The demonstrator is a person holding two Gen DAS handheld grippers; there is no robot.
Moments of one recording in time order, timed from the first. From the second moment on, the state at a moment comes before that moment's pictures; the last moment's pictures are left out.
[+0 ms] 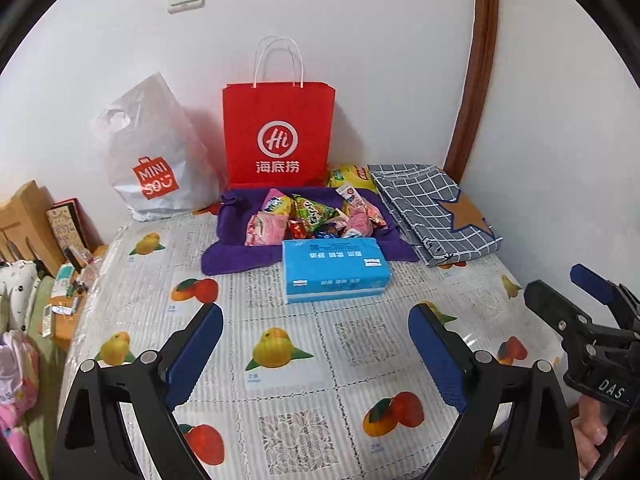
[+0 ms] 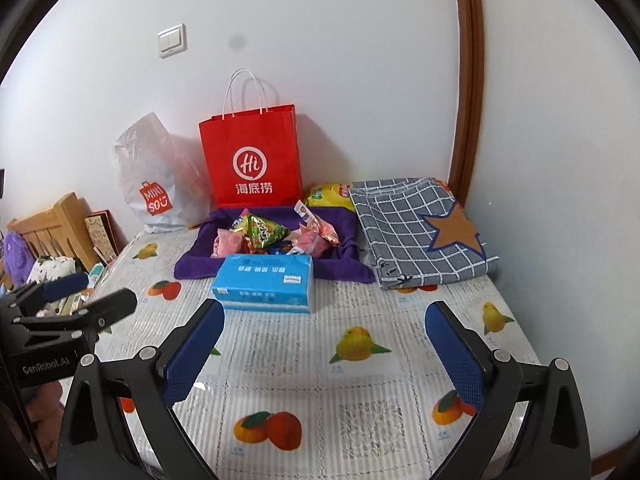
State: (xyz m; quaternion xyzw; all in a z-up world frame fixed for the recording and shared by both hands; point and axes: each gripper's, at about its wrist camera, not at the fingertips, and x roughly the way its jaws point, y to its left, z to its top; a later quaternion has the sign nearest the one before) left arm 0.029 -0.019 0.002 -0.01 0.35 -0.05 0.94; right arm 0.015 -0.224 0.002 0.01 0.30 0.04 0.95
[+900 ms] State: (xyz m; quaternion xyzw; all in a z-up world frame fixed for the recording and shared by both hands) left arm 0.017 -0.021 0.010 0.00 0.34 -0.03 0.94; right arm -0.003 -0.230 0.006 0.01 0.29 0.04 0.96
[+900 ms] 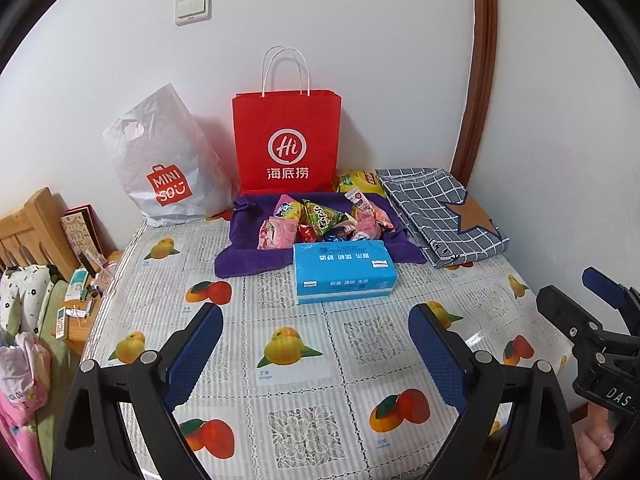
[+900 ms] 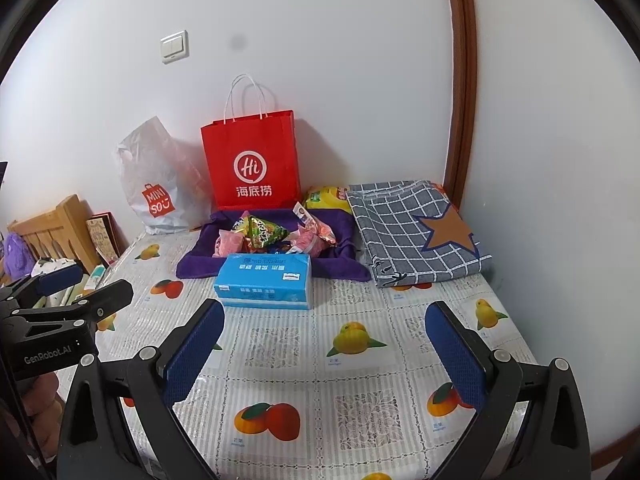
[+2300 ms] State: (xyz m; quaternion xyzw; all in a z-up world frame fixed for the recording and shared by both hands) left arm 0.013 -0.022 0.017 0.01 0.34 -0.03 0.94; right arm -0.009 -0.227 0.008 0.02 0.28 0.05 0.96
